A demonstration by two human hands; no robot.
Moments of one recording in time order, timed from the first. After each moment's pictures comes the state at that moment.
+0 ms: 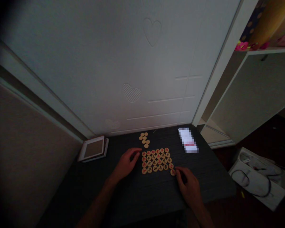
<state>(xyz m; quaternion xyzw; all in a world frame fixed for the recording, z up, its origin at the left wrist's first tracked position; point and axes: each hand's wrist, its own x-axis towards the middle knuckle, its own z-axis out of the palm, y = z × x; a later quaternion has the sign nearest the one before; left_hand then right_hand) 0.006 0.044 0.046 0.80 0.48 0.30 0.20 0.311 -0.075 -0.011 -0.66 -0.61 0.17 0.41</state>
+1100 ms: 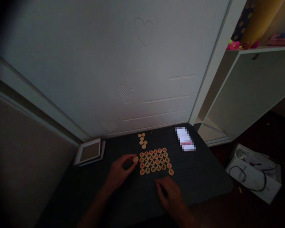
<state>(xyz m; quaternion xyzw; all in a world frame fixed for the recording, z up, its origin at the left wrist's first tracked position) -0.008 0.041 0.047 0.79 0.51 0.28 0.16 0.254 -0.094 -0.007 -0.52 -0.71 0.17 0.44</state>
